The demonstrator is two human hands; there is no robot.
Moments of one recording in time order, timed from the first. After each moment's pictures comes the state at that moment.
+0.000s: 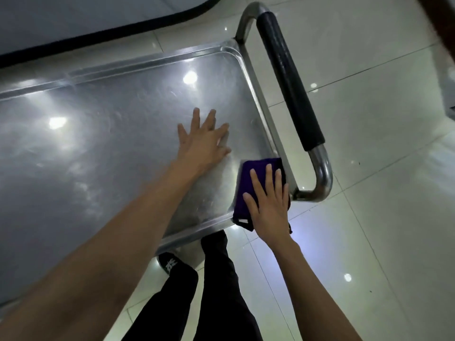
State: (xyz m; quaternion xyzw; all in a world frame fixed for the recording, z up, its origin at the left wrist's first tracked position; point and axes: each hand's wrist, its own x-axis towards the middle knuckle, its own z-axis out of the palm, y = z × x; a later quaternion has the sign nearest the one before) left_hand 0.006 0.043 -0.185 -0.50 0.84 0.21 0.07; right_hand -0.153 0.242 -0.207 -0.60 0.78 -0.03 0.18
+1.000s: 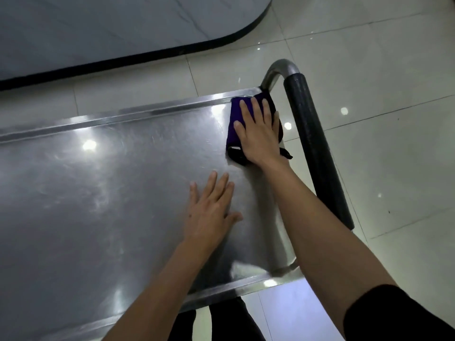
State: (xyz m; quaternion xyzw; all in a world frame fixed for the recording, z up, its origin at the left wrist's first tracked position) left_hand -0.005 0.042 -0.208 -0.56 0.80 0.22 0.06; right_hand -0.175 -0.110 -0.212 -0.70 0.71 -0.02 0.12
